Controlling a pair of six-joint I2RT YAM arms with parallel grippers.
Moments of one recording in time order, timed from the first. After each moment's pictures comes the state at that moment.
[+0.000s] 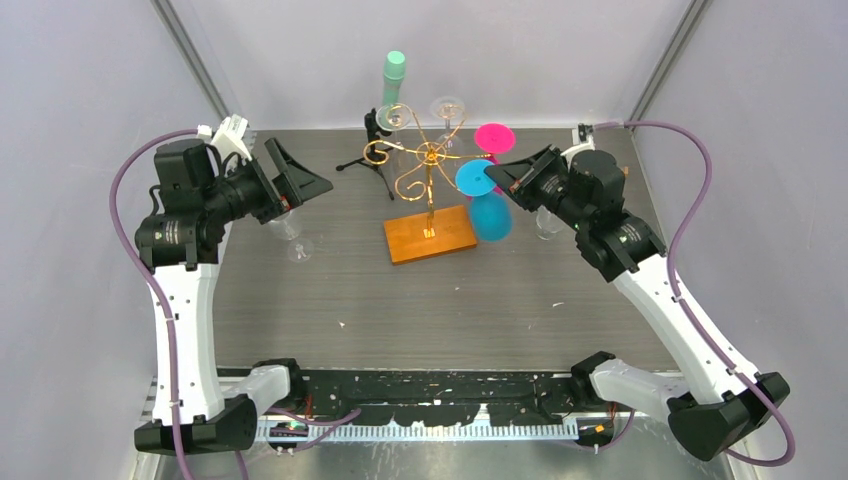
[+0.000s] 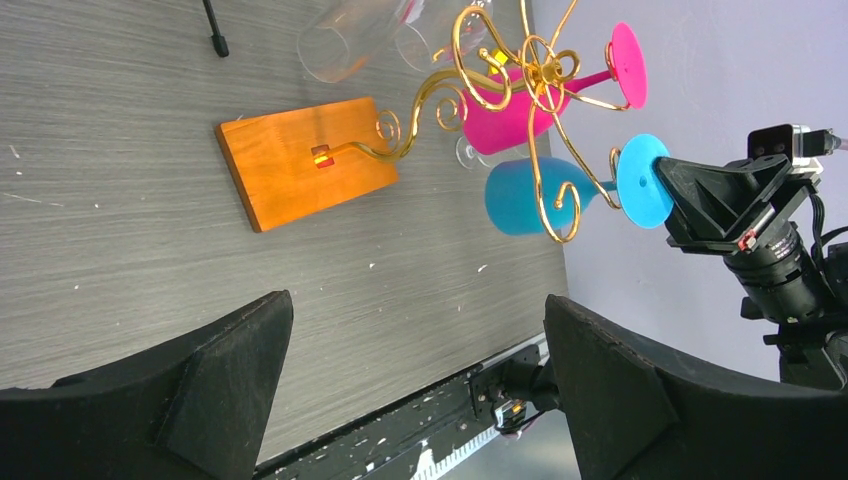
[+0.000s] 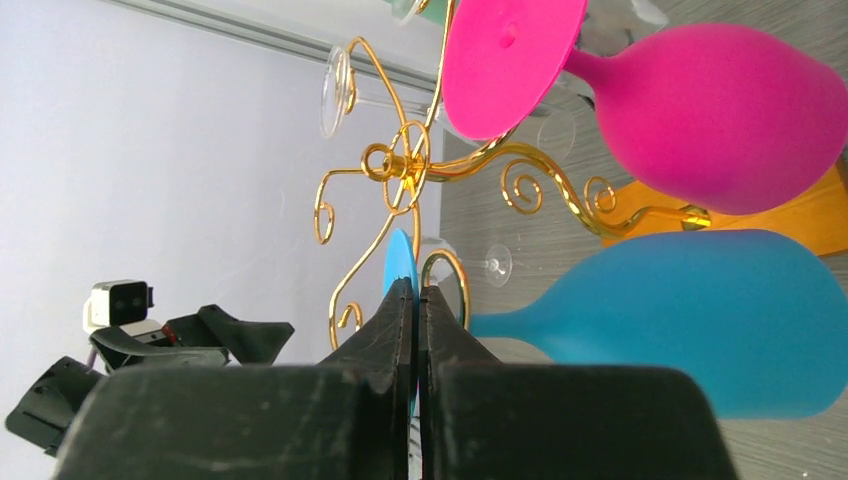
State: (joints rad) left arm 0.09 1.08 1.56 -0.98 0.66 -0.50; right arm 0.45 1.07 1.19 -0.32 -0.07 1.10
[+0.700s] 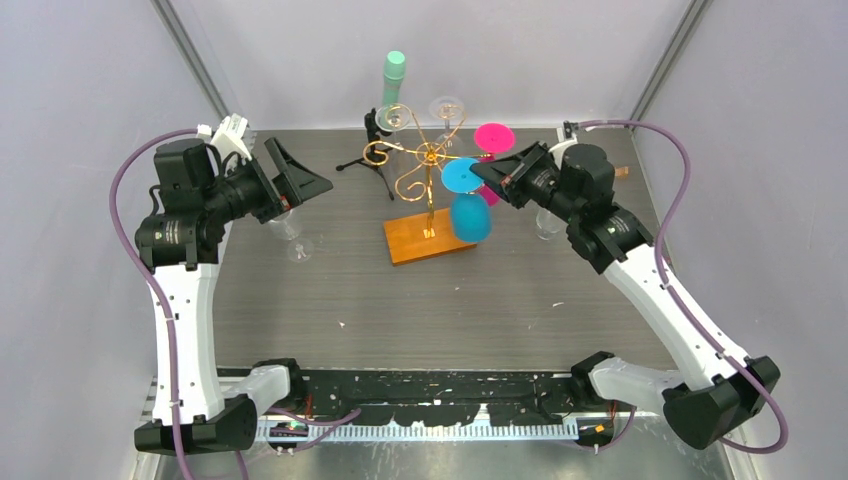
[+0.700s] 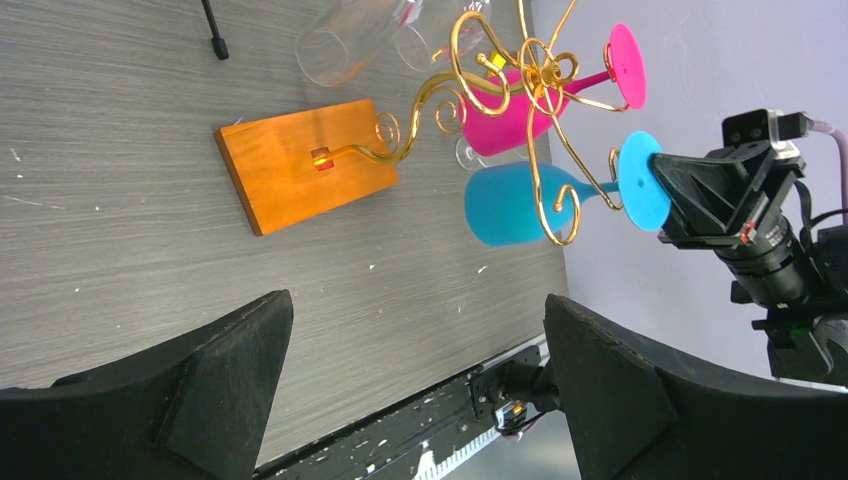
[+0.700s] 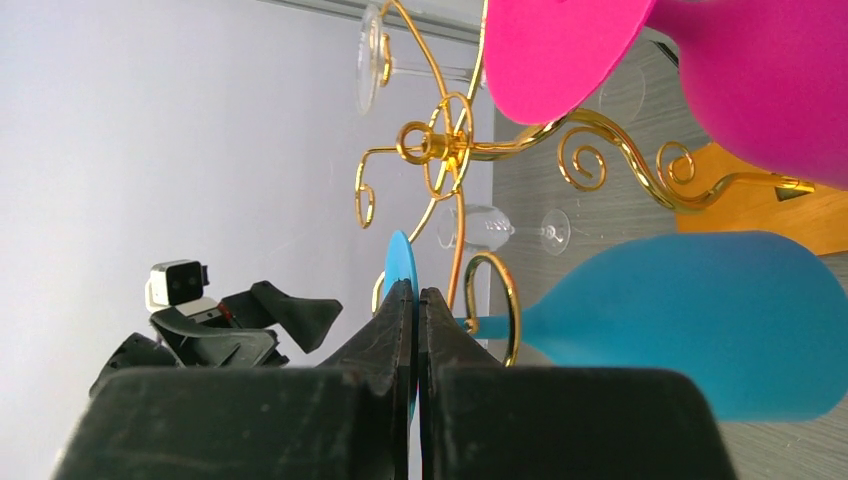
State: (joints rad) left arm 0.09 1.08 1.56 -0.98 0.66 -0.50; right arm 0.45 1.10 1.19 -0.25 -0.19 1.22
